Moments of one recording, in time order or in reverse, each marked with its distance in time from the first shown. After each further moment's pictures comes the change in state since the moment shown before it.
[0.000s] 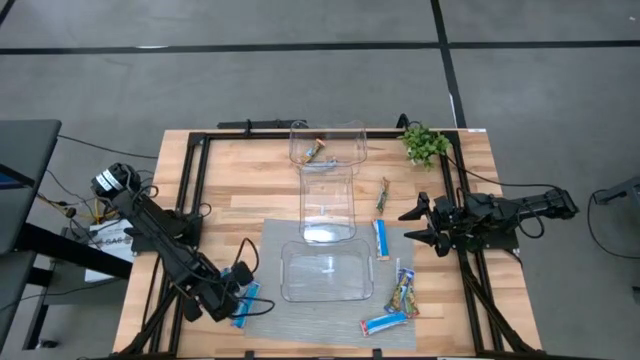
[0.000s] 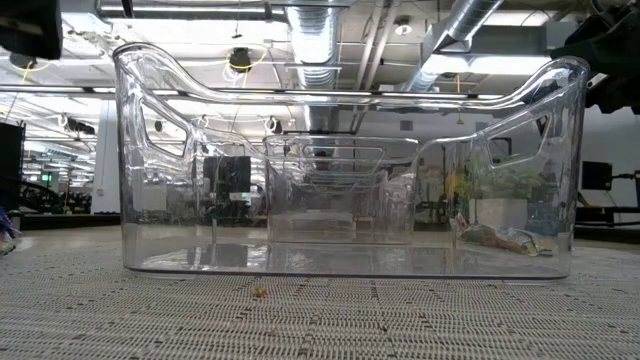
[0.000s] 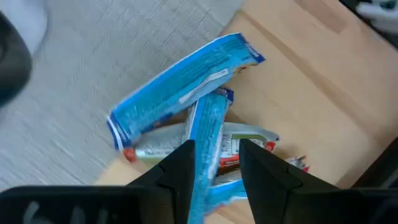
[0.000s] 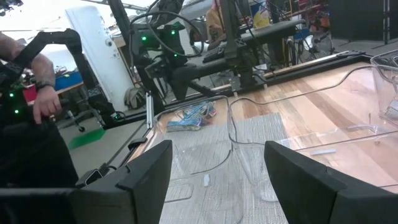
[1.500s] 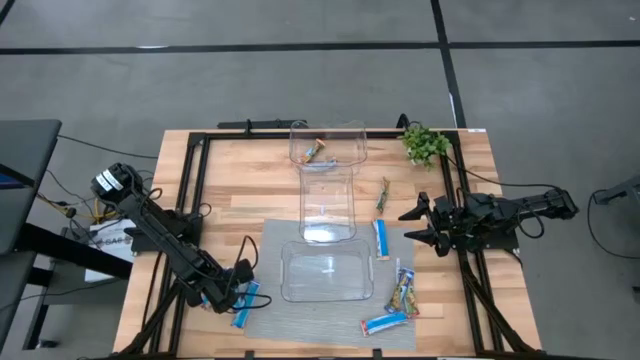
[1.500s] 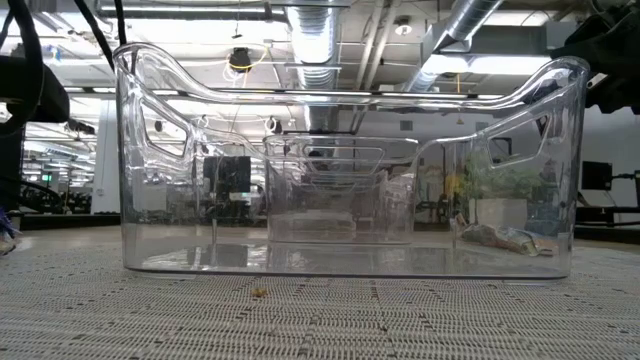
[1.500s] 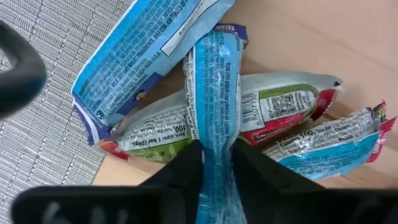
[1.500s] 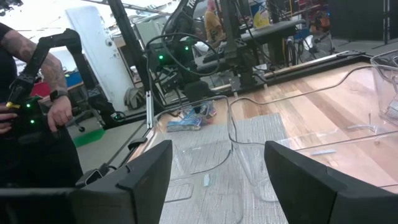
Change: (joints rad) left arm 0.011 0.002 -0.217 0.163 -0.047 0.197; right arm 0.000 0.000 0.000 0.000 0.000 0.000
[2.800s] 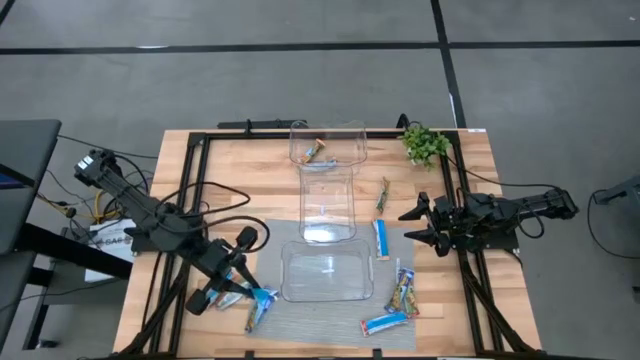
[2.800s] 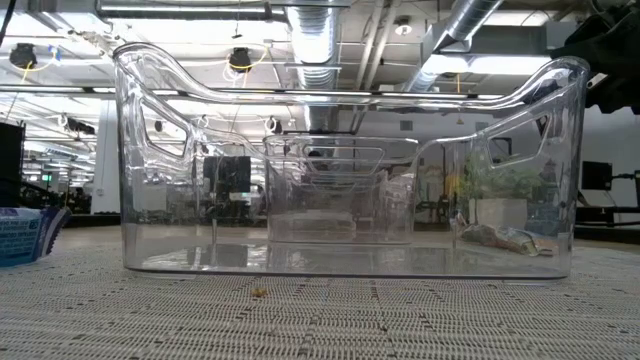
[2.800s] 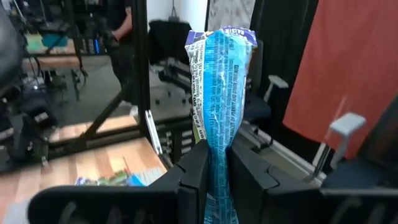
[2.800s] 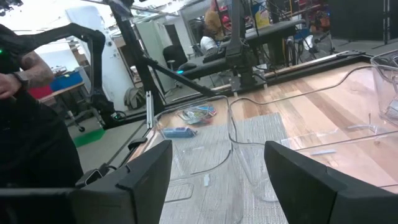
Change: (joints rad) left arm 0.165 -0.348 0.286 0.698 -0.047 -0.443; right arm 0.000 0.000 0.000 0.000 0.000 0.000
